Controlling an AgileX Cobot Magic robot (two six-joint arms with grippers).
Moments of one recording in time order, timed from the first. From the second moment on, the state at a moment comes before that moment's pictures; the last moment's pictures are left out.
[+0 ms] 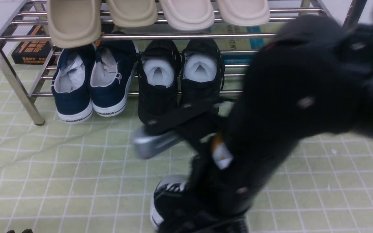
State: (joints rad) right arm 1.07 1.65 -1.55 0.13 1.25 0.38; left arm -0.09 -0.01 0.02 -0.10 0.40 -0.06
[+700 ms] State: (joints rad) right arm 1.16 1.94 -1.66 -0.34 1.22 0.83; left arm -0.09 -0.01 0.02 -0.10 0.40 -0.06
